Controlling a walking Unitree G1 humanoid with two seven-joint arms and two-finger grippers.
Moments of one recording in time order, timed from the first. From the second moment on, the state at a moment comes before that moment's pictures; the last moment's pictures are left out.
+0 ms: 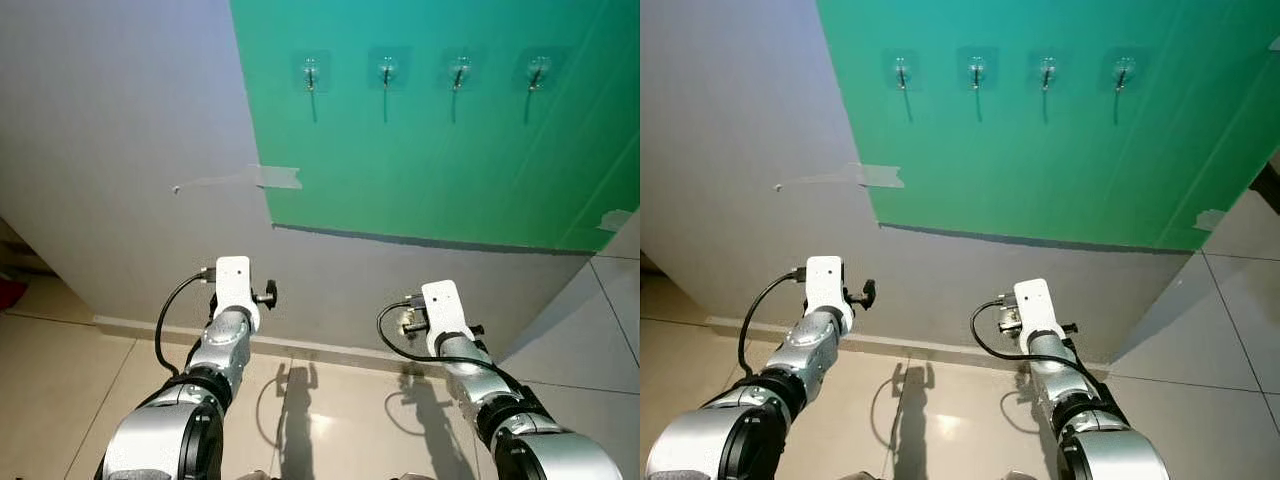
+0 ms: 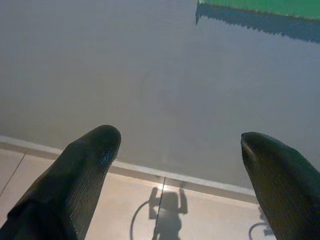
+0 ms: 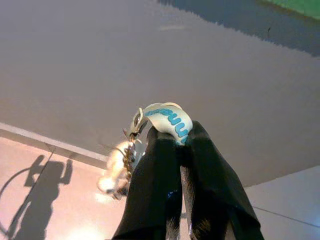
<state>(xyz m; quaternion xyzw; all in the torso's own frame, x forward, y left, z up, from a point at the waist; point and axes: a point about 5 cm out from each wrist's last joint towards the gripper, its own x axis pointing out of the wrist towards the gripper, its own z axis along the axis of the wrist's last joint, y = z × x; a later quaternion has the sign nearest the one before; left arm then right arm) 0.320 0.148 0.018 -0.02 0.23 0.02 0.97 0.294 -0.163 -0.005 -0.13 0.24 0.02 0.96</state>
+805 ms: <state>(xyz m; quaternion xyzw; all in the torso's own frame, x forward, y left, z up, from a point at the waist) 0.288 0.155 -0.010 -0.06 0.24 0.02 0.97 0.283 -0.163 -0.010 -0.12 0.22 0.04 0.97</state>
